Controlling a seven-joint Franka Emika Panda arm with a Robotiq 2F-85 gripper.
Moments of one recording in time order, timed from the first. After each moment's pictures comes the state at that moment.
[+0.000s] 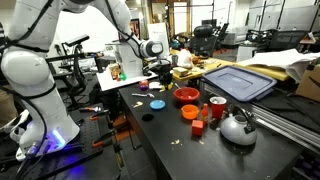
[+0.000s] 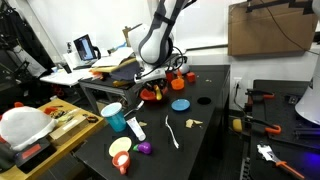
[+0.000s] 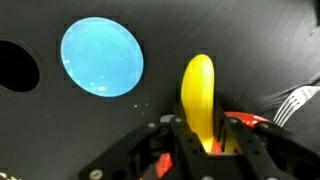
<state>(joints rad) 0.33 0.54 -0.23 -1.96 -0.05 2.51 1.25</state>
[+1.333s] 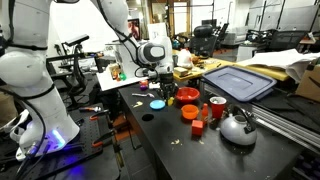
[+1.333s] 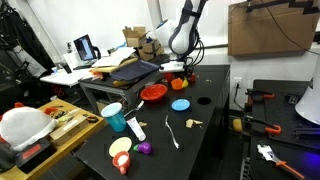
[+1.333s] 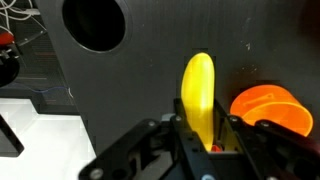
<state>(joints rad) 0.18 0.40 -0.31 -2.20 -0.27 2.51 1.72</state>
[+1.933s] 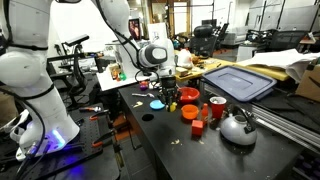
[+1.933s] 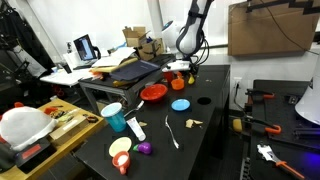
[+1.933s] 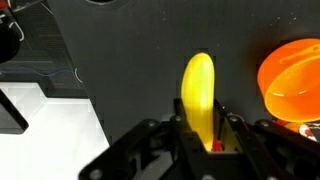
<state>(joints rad) 0.13 0.41 -0.34 -2.22 -0.39 2.51 1.78</state>
